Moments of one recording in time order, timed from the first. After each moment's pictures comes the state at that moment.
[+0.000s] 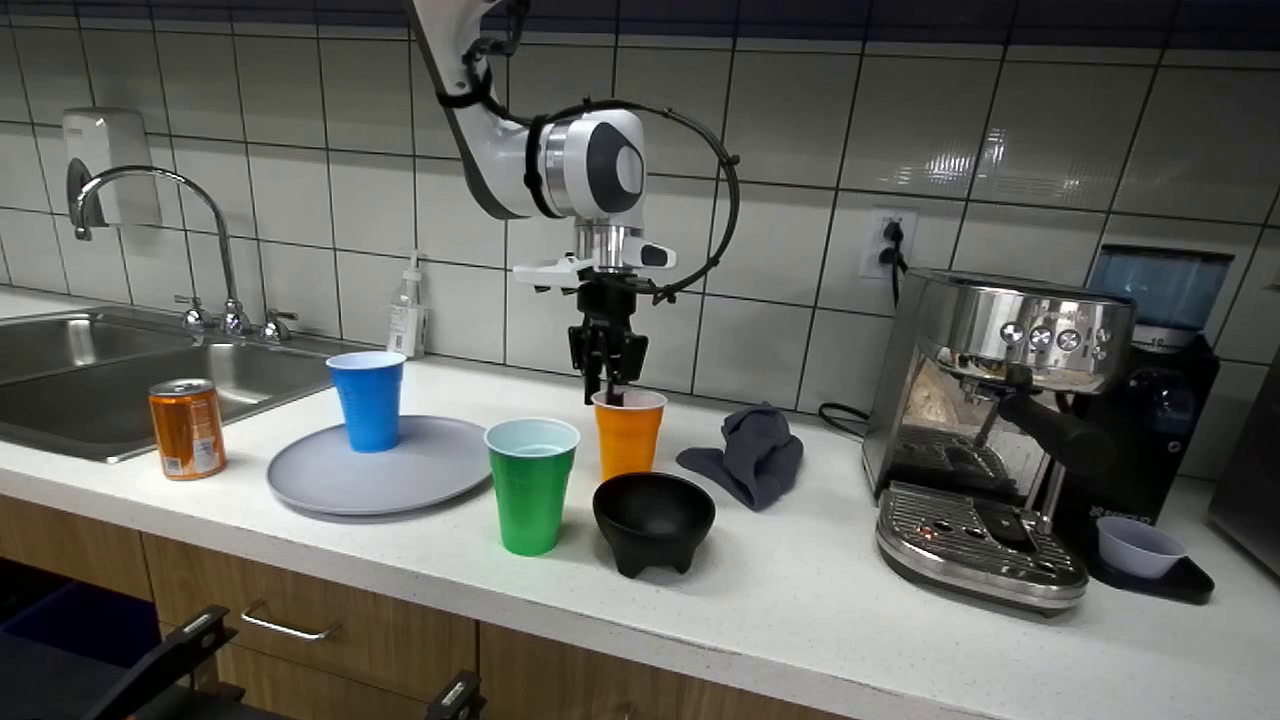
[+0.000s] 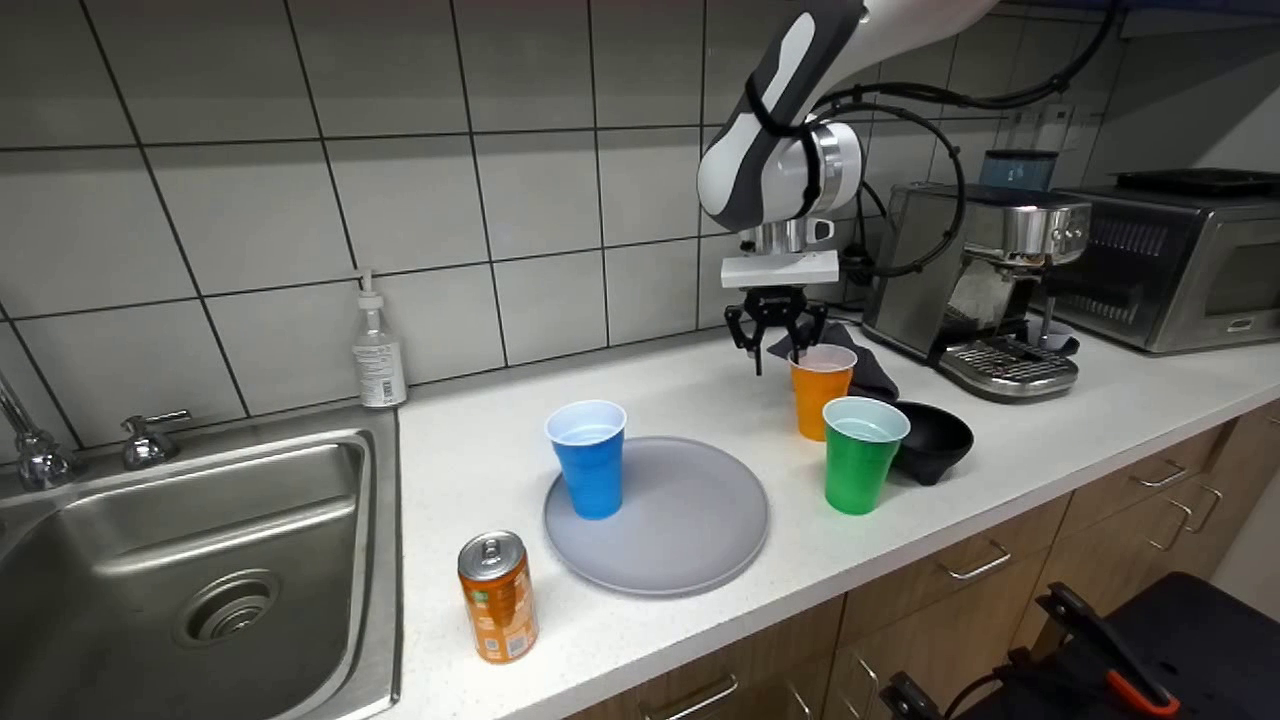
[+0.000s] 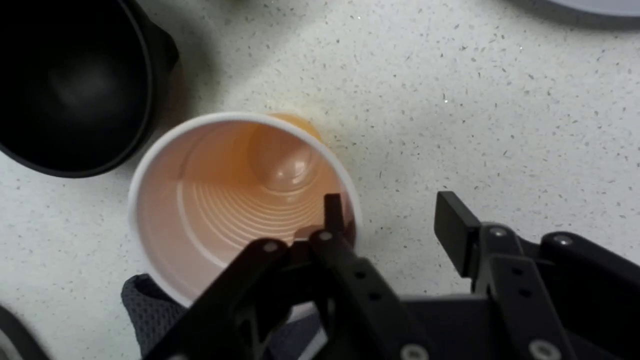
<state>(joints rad) 0.02 0.52 -0.16 -1.89 -0.02 2.30 0.49</state>
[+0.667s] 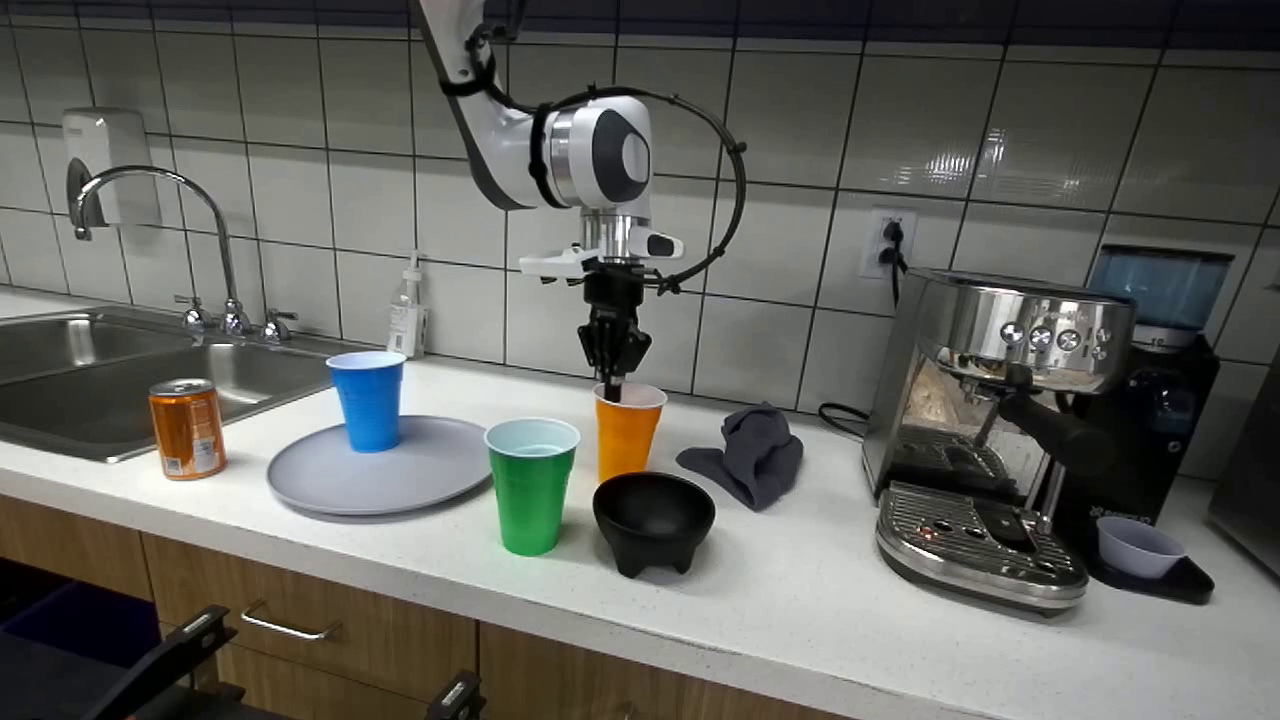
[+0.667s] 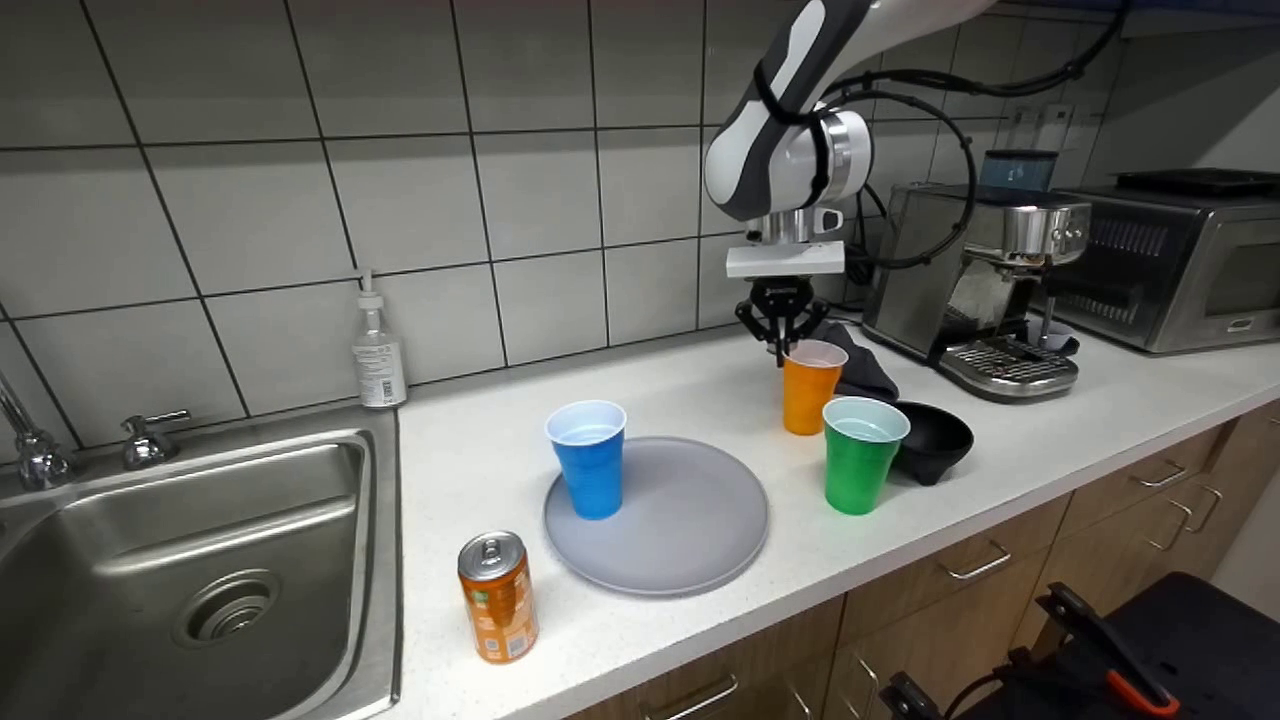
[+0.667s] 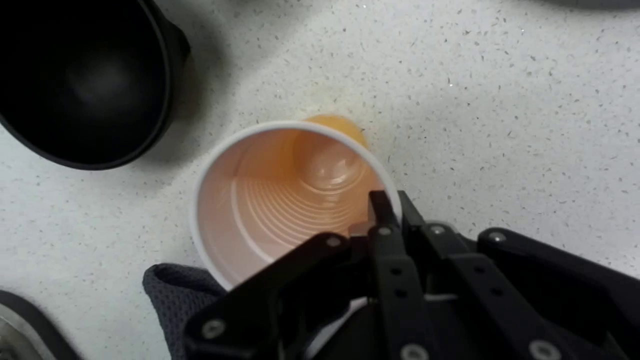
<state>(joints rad) 0.02 0.49 -0.18 -1.90 -0.02 2.31 0.51</state>
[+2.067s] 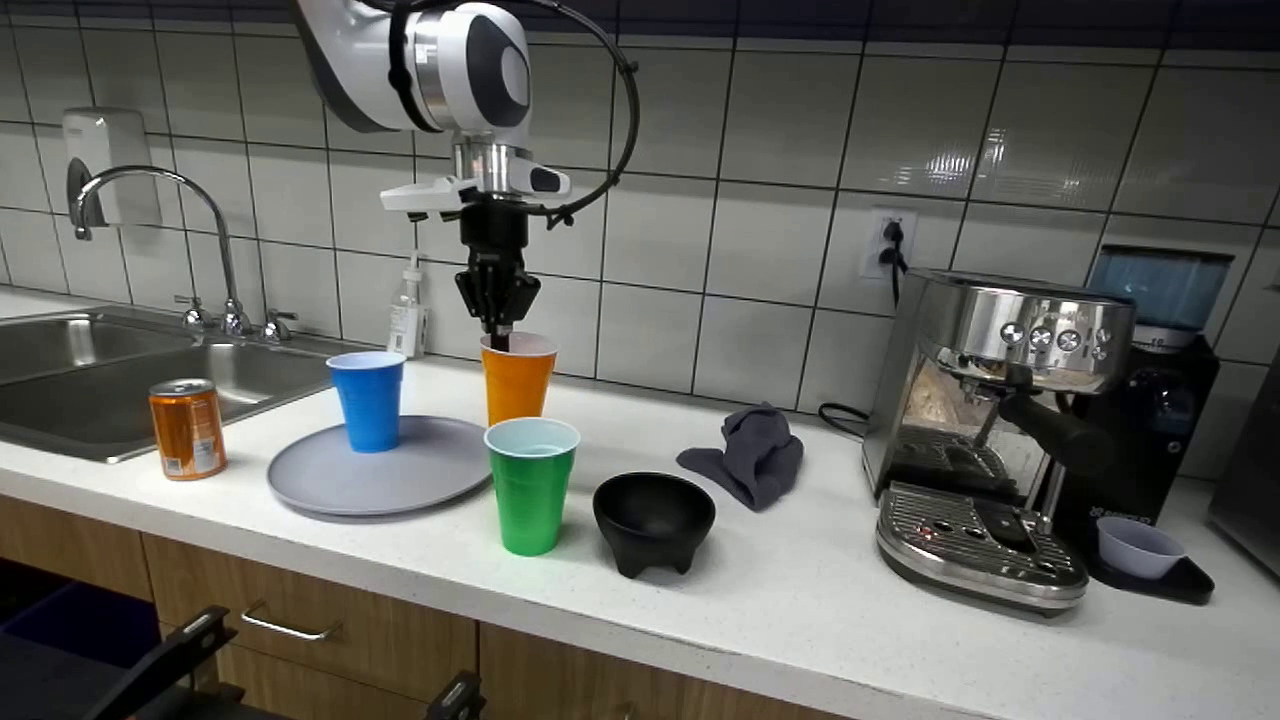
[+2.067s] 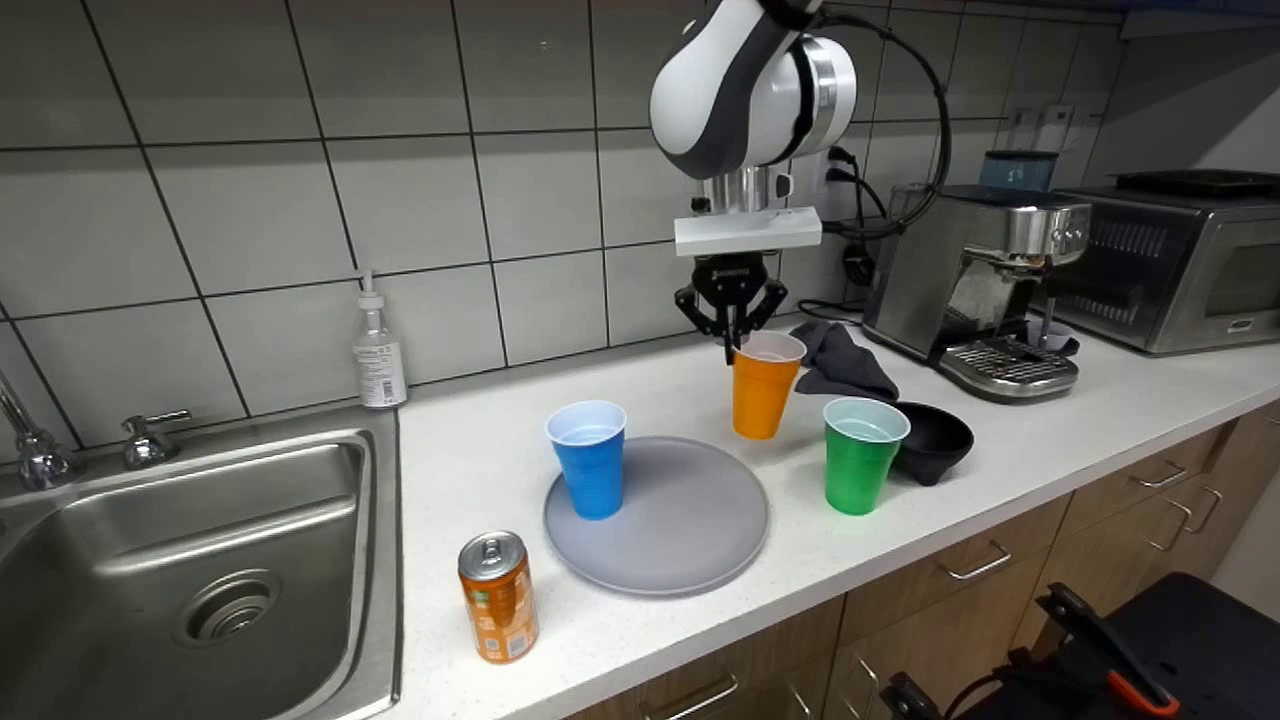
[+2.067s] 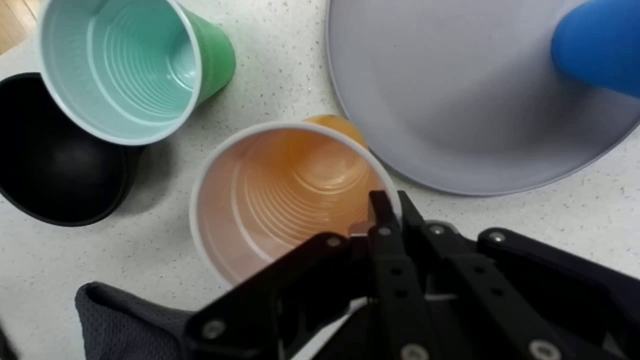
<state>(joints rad) 0.14 0.20 -0.07 -2.17 -0.08 2.31 0.52</state>
